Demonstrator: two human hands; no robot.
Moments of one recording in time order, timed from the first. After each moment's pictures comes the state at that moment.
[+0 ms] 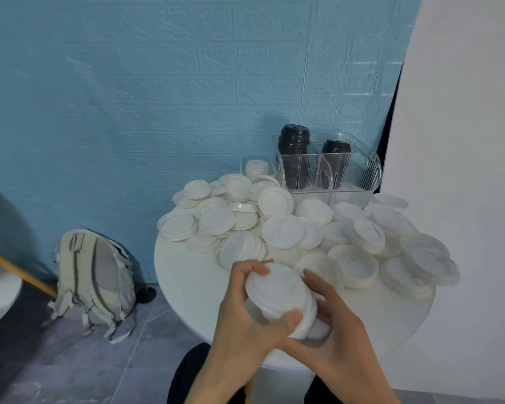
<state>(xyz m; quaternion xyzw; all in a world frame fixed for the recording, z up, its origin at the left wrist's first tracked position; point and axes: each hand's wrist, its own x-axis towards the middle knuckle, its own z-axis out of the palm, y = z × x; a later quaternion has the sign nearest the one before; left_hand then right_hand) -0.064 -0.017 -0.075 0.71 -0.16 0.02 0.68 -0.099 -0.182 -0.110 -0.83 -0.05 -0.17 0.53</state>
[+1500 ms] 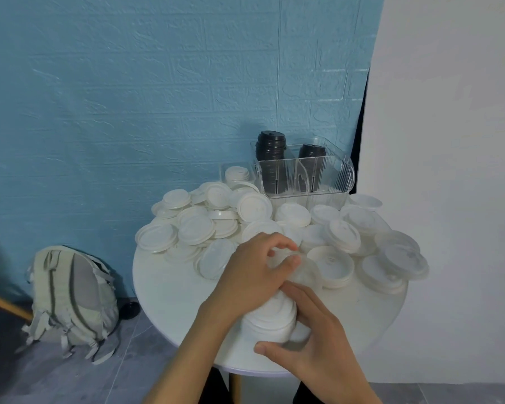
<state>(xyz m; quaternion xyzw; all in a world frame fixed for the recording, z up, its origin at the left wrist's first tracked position) 0.006 -0.058 -0.034 0.86 -0.28 -0.01 0.44 -0.098 -0.186 -0.104 -0.85 -0.08 -0.19 0.48</state>
